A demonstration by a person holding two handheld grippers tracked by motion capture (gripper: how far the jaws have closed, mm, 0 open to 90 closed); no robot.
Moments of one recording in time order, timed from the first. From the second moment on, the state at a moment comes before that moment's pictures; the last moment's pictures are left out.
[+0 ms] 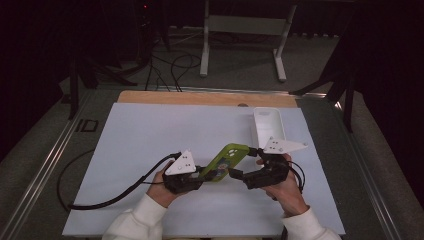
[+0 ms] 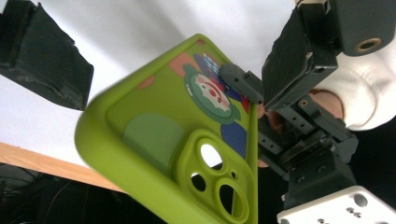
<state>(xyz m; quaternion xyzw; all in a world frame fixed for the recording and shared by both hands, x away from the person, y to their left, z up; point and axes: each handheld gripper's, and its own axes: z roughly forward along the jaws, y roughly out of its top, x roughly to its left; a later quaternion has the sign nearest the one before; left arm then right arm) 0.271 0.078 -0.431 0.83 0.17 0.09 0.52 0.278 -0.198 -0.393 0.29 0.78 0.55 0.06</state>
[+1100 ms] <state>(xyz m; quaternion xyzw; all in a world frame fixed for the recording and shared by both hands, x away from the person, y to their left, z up) 0.266 0.075 -0.430 0.80 0.23 0.18 0.52 0.277 -0.187 -0.387 0.34 0.75 0.56 0.07</state>
